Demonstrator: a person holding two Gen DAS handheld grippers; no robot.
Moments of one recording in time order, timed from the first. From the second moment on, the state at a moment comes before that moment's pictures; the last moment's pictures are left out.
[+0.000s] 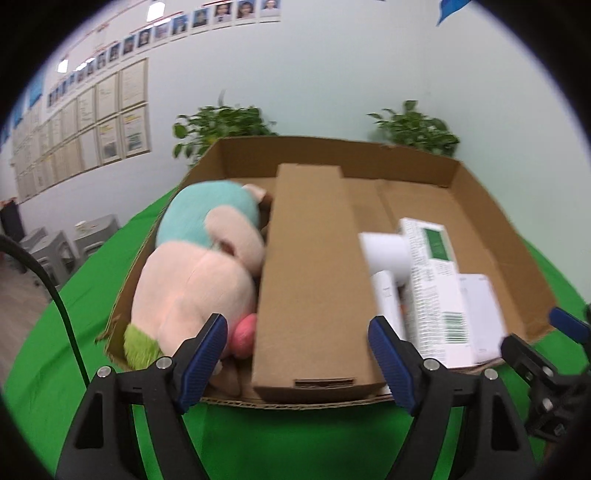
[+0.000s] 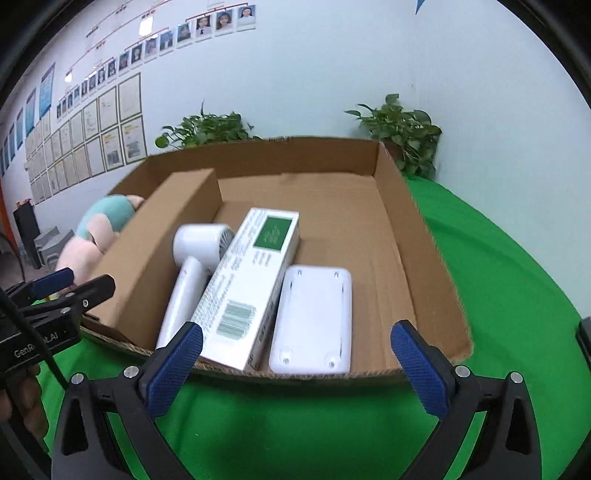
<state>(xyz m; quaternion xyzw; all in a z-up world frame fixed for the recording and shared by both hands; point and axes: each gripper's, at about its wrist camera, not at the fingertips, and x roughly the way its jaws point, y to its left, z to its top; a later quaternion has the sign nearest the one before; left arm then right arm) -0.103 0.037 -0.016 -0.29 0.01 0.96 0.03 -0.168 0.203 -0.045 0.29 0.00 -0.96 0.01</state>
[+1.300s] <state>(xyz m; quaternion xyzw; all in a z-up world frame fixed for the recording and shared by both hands) -0.100 0.031 -0.031 -0.25 0.00 0.97 0.02 -0.182 0.180 -0.069 0.28 0.00 -0.96 0.01</state>
